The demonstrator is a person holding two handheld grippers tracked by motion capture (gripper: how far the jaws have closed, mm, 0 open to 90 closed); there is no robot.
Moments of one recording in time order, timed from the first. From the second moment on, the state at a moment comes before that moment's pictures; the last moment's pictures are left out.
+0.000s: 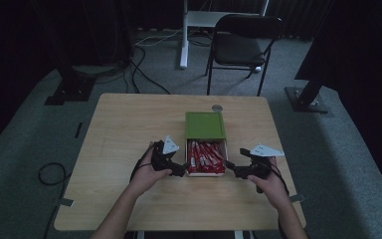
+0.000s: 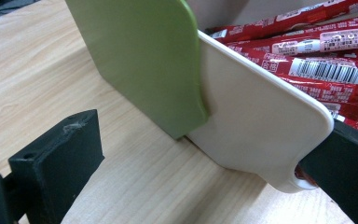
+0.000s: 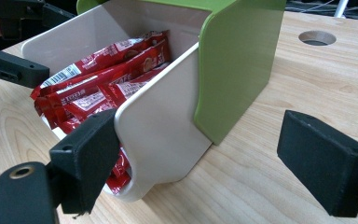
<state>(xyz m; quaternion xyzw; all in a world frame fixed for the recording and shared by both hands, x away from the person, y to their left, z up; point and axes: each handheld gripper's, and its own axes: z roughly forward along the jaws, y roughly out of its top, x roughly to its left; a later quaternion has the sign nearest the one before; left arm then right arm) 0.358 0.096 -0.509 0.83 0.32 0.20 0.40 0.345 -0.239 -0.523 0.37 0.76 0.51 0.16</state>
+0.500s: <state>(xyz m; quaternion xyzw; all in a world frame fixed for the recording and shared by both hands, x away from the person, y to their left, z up) 0.371 0.095 -0.506 0.83 0.33 0.20 0.40 0.360 -0.237 -0.518 0.38 0.75 0.51 0.17</state>
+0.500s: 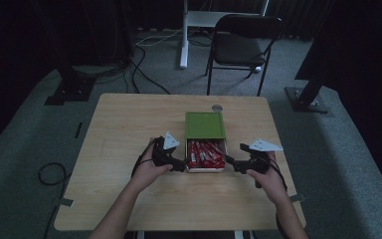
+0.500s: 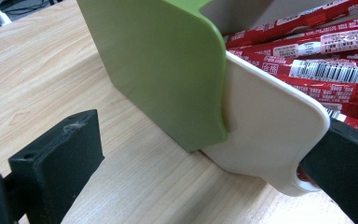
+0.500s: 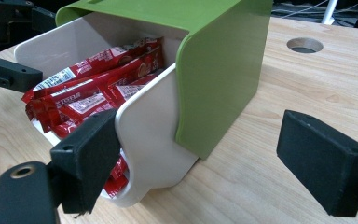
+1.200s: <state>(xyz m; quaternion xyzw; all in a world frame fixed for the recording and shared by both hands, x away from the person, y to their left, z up) 0.391 0.095 -0.509 0.82 0.35 0.21 0.40 0.377 -0.231 -0.519 0.40 0.74 0.51 0.19</state>
